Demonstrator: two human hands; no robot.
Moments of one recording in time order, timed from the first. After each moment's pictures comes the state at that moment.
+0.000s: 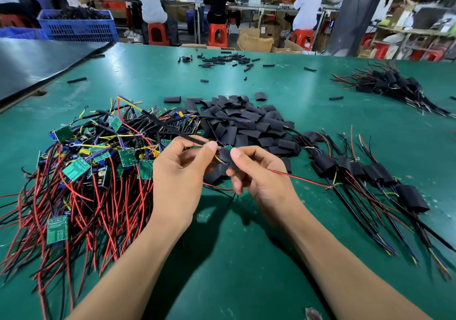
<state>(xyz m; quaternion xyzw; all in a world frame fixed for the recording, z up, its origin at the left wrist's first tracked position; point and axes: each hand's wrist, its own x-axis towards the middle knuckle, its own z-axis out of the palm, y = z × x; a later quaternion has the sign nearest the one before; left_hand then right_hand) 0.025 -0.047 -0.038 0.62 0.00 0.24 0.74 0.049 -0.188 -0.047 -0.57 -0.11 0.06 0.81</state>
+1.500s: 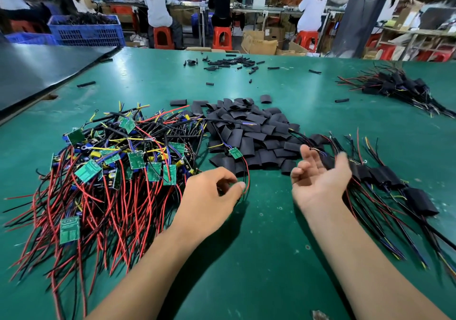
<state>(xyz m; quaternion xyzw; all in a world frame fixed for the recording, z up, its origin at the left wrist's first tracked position) 0.015 -0.056 -0.055 0.88 0.00 0.14 0.45 0.075 -0.241 -0.039 -0.29 0.25 -0.08 0.92</state>
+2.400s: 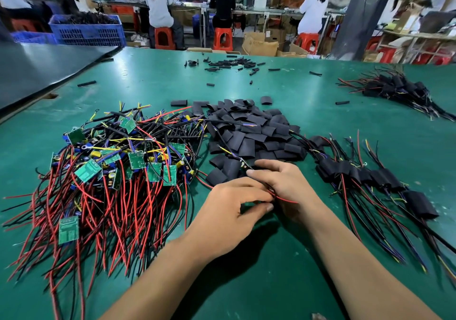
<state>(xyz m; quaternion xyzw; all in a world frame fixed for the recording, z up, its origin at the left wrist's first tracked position) 0.010 -0.074 -0.063 0.83 -0.25 0.17 0.48 0.075 -0.212 -0.056 -0.70 0.06 0.09 0.71</state>
